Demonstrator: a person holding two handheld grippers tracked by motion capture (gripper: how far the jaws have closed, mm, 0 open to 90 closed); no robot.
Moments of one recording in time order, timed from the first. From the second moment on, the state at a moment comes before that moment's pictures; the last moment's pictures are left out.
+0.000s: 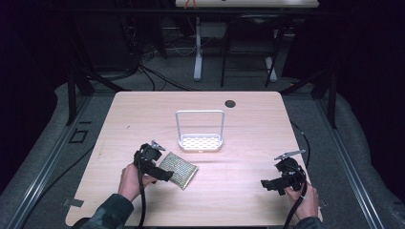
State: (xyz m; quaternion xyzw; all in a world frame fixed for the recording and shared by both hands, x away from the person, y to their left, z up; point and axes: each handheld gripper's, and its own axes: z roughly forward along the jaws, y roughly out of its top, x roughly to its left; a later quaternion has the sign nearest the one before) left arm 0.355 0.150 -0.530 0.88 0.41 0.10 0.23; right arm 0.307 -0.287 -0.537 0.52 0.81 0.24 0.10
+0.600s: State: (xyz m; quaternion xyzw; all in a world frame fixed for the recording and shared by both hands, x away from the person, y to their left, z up) left arm 0.368 0.116 -0.556 0.89 0.40 0.08 0.20; right arm 0.306 -0.289 -0.536 0.53 0.81 0.24 0.09
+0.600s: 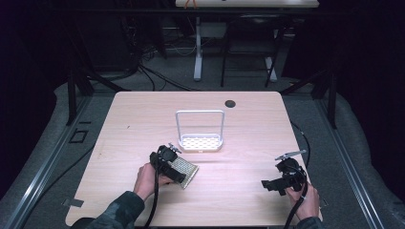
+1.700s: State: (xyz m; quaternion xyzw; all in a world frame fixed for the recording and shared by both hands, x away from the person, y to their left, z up) left arm 0.365 0.120 -0.554 0.89 0.39 0.09 0.21; right arm 0.306 -0.290 -0.537 0.53 0.81 0.23 0.10
